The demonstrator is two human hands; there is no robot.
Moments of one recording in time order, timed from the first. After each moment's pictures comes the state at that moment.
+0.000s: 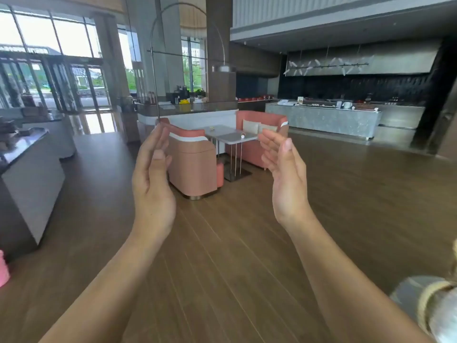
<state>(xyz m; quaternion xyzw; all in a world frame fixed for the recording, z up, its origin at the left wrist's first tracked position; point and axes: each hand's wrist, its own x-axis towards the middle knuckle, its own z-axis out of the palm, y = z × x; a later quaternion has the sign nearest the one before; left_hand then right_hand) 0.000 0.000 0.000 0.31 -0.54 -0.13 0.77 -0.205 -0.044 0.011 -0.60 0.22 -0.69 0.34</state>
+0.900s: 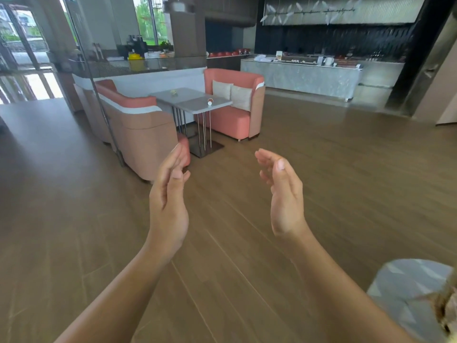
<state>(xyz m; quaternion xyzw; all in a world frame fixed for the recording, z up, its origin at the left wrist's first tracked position) -0.164 -0.450 -0.108 0.33 -0.56 -0.27 0.71 -0.359 -0.468 -0.102 -0.56 0.33 -0.68 0.35</state>
